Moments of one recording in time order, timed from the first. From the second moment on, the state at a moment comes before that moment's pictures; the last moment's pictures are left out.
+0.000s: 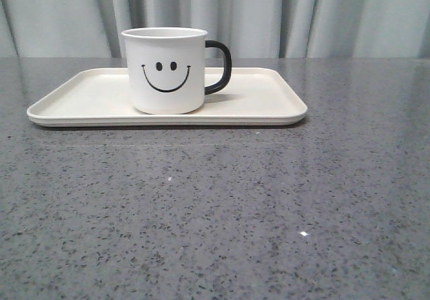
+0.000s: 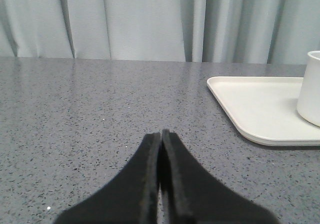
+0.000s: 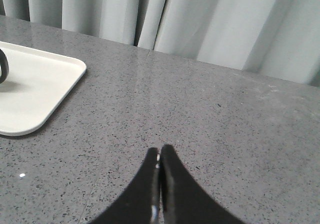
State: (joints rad) left arm -0.04 0.00 0.00 0.09 0.10 -0.21; right arm 0.06 0.28 -0.39 0.15 0.35 -0.28
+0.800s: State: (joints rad) left arm -0.04 0.00 0.00 0.09 0.10 -0.20; right arm 0.08 -0.01 0.01 0.01 0.21 -0.01
